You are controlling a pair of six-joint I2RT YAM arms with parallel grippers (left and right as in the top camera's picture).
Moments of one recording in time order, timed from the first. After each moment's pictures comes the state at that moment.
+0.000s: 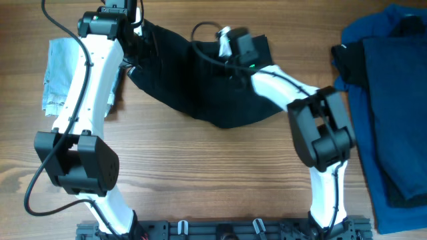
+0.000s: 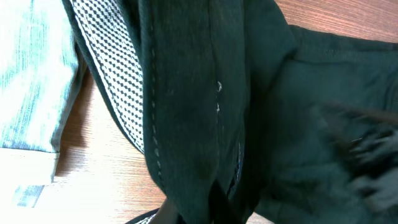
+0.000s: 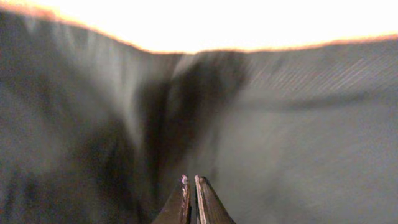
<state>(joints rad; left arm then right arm) -0.11 1.93 1.87 -1.14 0.05 -0.32 0.41 2.21 1.50 -0.01 -0.39 0.49</state>
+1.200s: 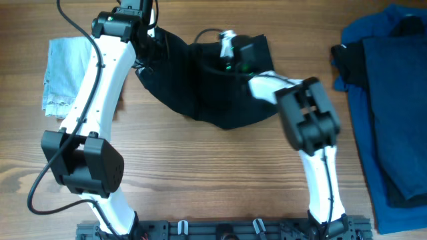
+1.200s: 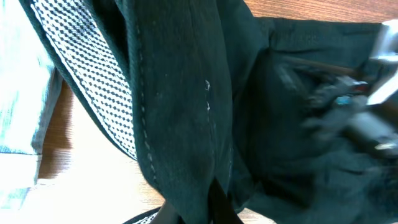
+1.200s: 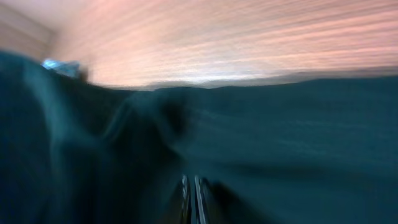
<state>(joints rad) -0.18 1.93 1.87 -1.14 0.02 -0.32 0.36 2.38 1.50 0.26 -0.44 0.50</state>
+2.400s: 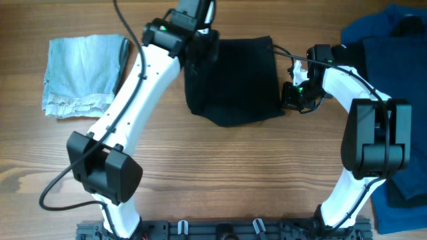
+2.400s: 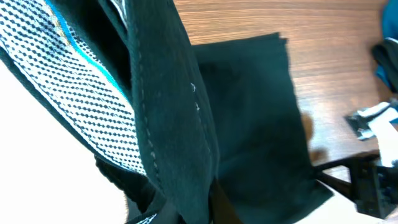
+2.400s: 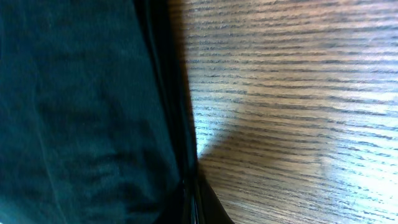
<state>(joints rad) -0.46 1.94 1.91 -0.94 0.01 -0.30 0.00 2.03 1.28 -0.77 -0.37 0.08</state>
